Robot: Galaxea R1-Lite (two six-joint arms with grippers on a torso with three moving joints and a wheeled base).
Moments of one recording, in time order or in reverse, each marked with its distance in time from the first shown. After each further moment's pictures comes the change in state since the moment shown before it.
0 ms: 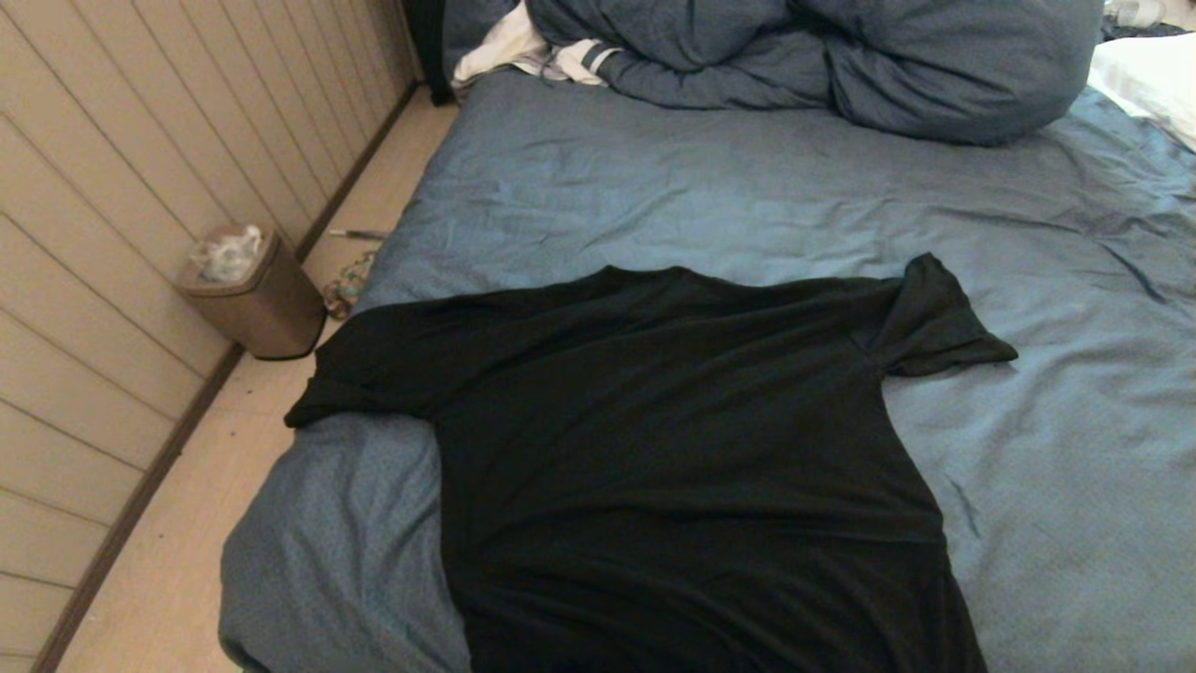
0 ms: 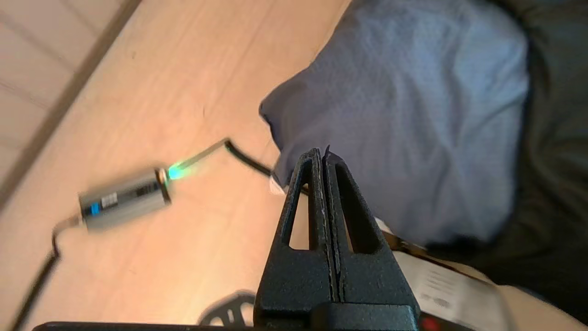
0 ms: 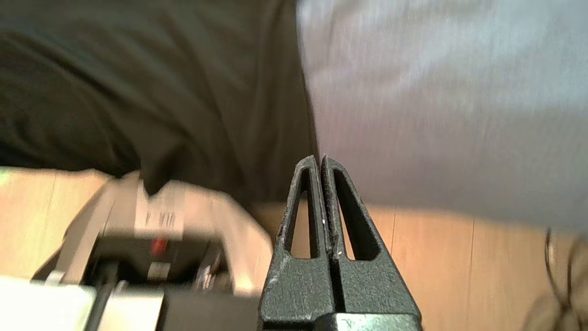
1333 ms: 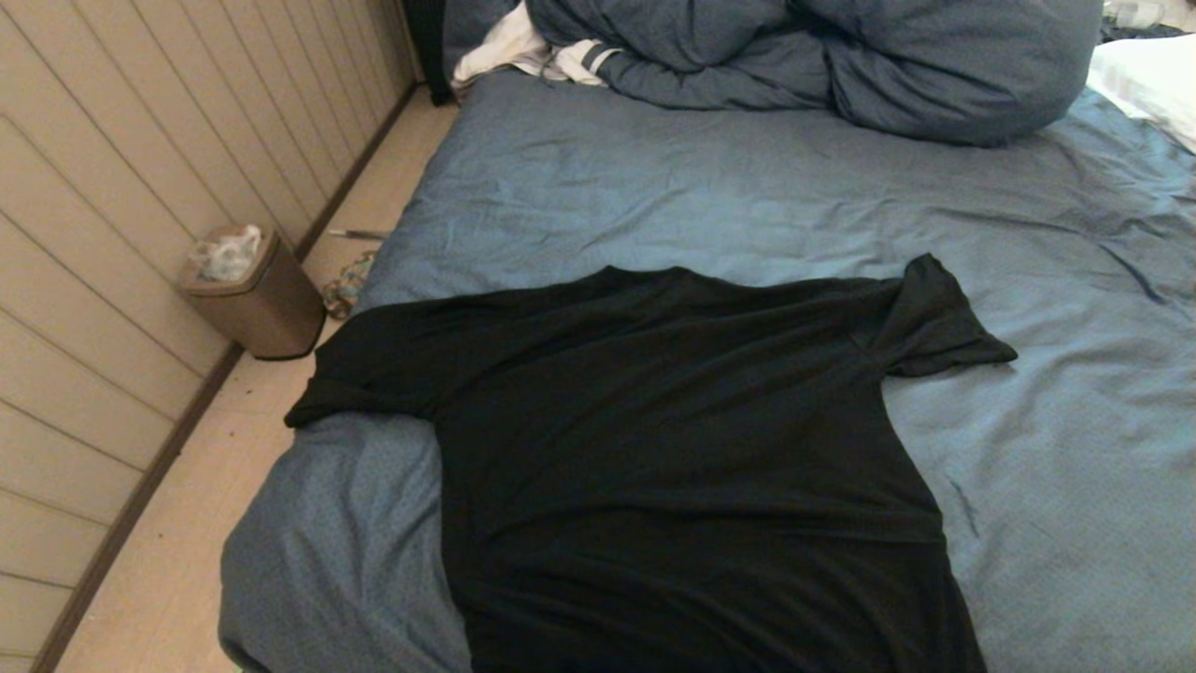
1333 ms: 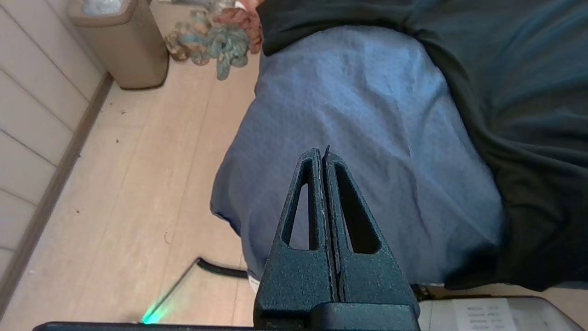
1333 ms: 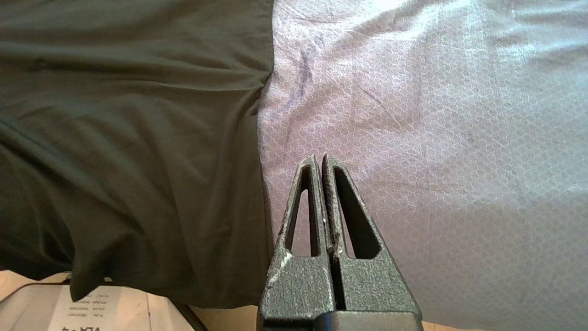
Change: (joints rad) left arm -0.003 -0.240 0.494 -0.593 -0.257 0.265; right arm 0.007 -0.110 0.252 -0.421 -0.103 -0.094
